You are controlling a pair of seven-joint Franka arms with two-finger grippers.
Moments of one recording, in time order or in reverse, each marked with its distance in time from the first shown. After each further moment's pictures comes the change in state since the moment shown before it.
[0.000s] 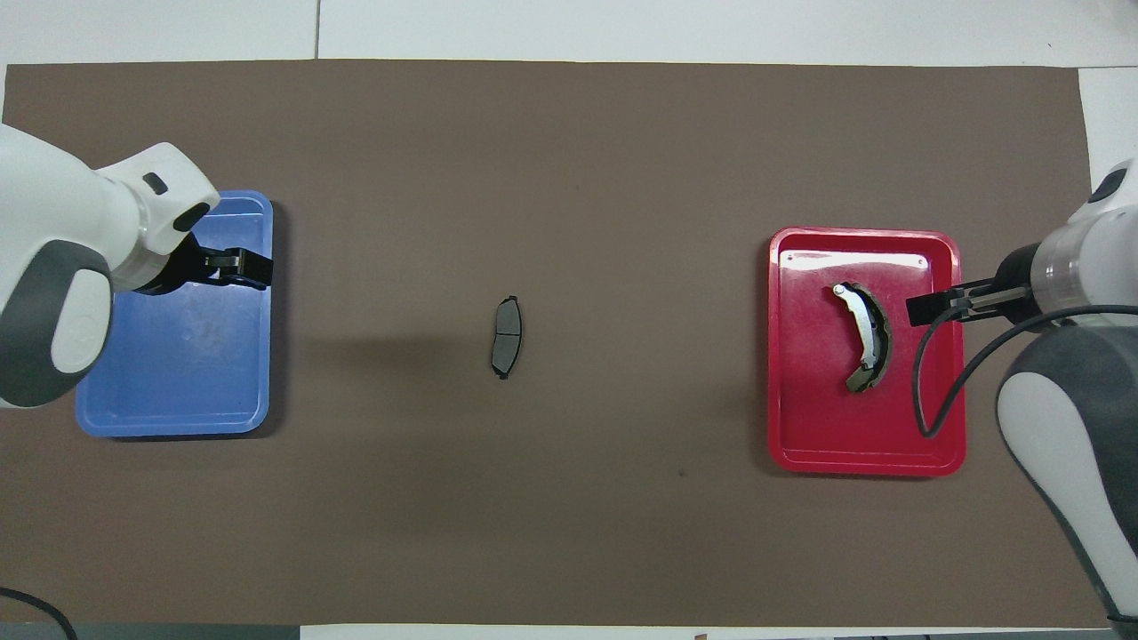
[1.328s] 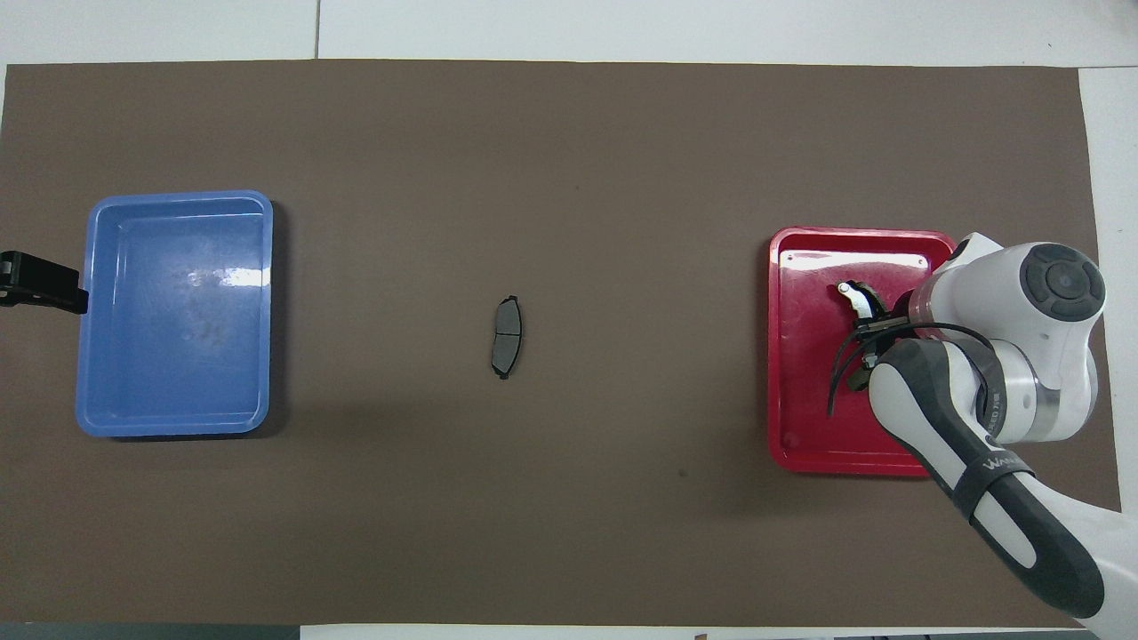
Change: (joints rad) left arm 0.167 -0.062 -0.001 0.235 -0.010 -0.376 0.107; right arm -0.058 0.267 0.001 -0.229 0.000 0.445 -0.023
